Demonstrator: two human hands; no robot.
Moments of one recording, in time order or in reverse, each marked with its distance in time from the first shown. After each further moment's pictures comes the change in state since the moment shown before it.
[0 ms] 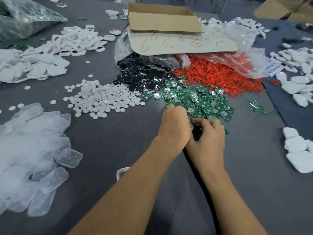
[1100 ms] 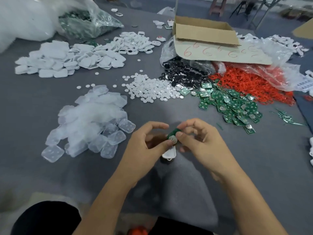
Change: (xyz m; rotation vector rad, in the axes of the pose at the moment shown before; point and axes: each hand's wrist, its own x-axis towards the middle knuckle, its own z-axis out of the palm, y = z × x) left_hand -0.195 -0.095 -0.091 -0.866 0.174 -0.115; right_hand -0.080 -0.094 -0.039 0.808 -0.720 0.000
